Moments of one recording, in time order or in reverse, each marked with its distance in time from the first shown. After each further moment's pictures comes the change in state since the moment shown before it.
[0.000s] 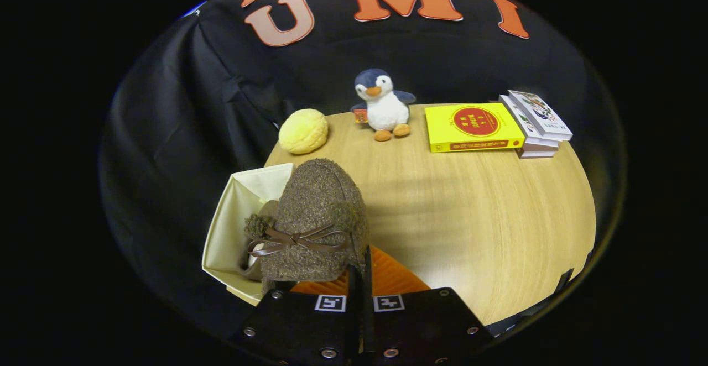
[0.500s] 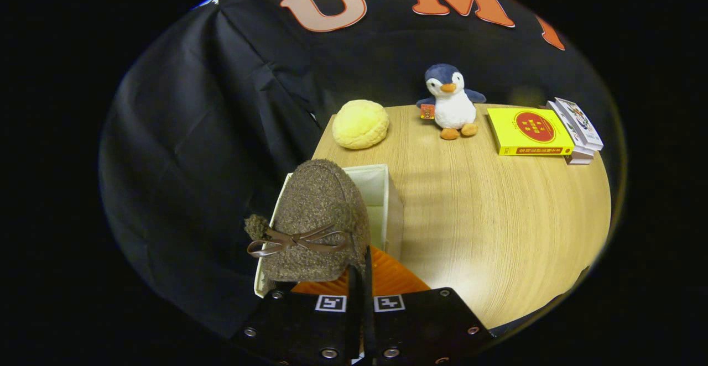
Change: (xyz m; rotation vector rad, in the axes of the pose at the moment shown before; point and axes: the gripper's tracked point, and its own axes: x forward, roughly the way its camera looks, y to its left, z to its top) arm 0.037 0.127 0.009 -0.029 0.035 0.075
